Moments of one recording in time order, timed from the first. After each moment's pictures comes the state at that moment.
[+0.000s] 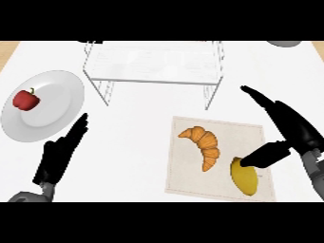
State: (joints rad) left arm -0.04 0.36 -0.25 -1.36 0.14 0.08 0.03; right arm -0.33 -0.68 0.44 -1.65 0.05 0.01 0.48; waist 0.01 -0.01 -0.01
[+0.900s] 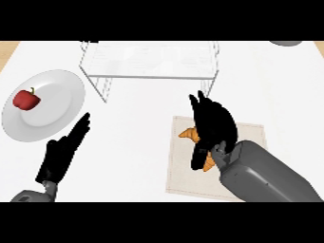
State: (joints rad) left arm -0.05 0.33 -0.23 -1.34 0.11 0.06 0.03; right arm -0.63 -0.32 0.72 -1.50 0.43 0.18 1.07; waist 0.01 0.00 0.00
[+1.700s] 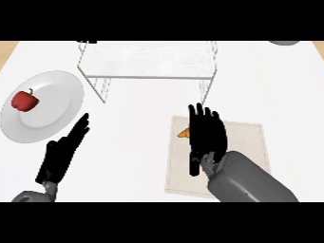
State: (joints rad) left arm -0.04 0.31 -0.20 -1.33 0.08 0.05 0.02; right arm -0.55 -0.22 0.74 -1.43 0.61 0.21 1.10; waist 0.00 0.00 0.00
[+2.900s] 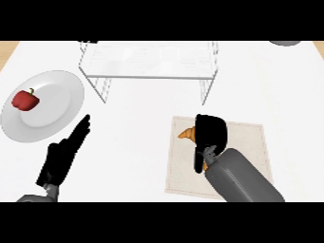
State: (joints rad) left arm -0.01 0.25 -0.15 -1.38 0.00 0.00 0.05; right arm -0.48 -0.10 0.56 -1.19 0.86 0.28 0.94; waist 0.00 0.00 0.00
